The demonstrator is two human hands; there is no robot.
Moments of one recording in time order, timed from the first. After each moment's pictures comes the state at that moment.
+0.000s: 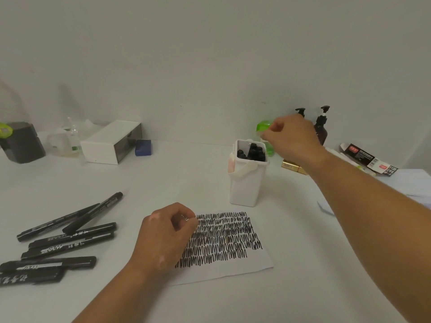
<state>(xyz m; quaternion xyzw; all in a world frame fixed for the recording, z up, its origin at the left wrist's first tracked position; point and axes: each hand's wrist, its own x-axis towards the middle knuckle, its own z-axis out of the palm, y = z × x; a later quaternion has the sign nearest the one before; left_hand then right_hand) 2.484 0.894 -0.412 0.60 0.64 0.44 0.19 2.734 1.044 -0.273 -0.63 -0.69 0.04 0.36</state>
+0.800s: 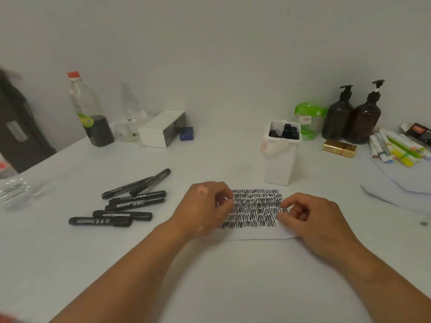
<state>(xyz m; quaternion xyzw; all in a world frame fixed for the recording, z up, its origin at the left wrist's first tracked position) 2.486 0.868 -0.397 0.73 0.59 0.34 0.08 2.750 0.905 -0.420 -0.51 -0.75 0.23 0.36</state>
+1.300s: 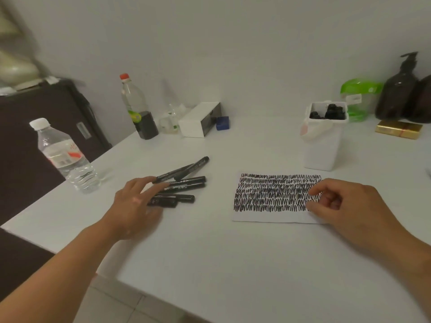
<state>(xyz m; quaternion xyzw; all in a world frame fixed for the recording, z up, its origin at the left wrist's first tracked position) 2.295 0.766 -0.406 0.64 0.76 0.07 -0.06 2.733 0.891 -0.416 -0.47 -0.78 0.23 0.34</state>
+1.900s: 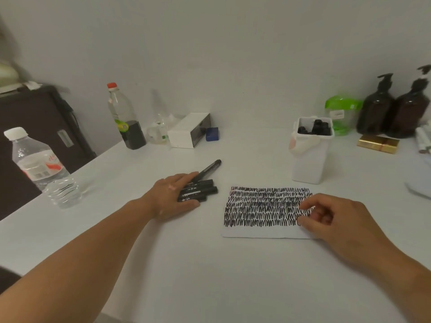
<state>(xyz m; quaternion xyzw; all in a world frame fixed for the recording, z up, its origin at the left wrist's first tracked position) 2.316 0.885 -0.414 0.73 0.68 0.04 0.04 2.736 0.893 -0.417 -0.48 -0.77 0.25 0.34</state>
